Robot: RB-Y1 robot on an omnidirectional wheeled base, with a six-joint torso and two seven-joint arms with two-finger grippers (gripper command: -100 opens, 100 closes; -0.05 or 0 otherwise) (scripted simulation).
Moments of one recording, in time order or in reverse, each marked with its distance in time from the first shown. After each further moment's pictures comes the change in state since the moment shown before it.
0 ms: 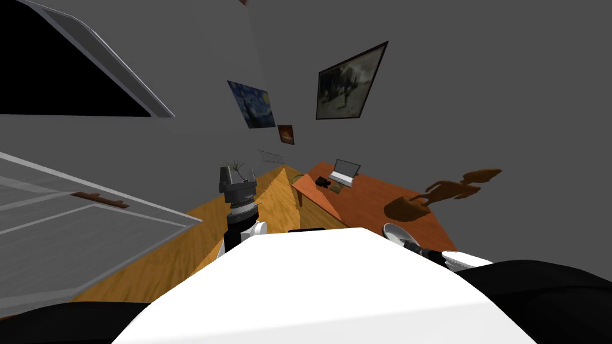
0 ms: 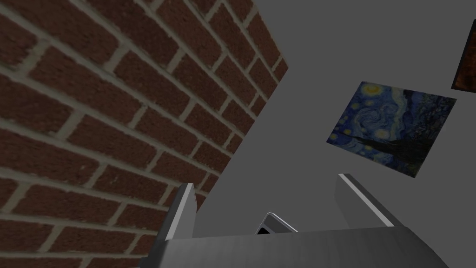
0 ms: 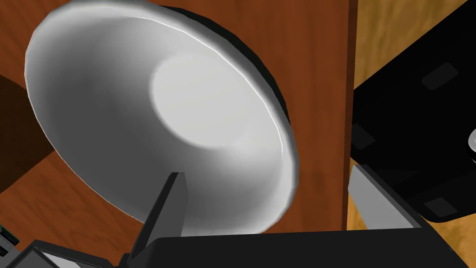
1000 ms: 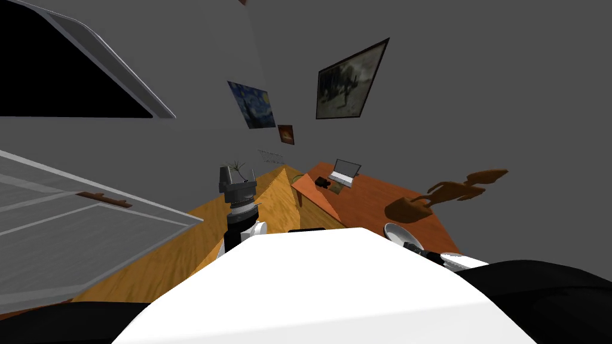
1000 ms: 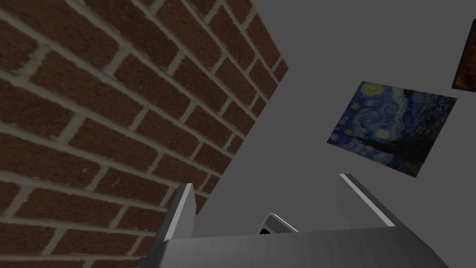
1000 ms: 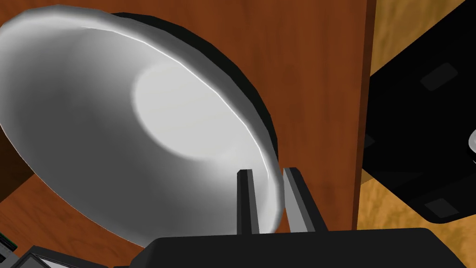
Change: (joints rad) left arm 0.000 0.000 0.000 0.000 0.000 0.000 0.000; right arm -0.001 0.026 0.000 0.014 0.004 0.009 0.008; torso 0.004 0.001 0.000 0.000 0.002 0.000
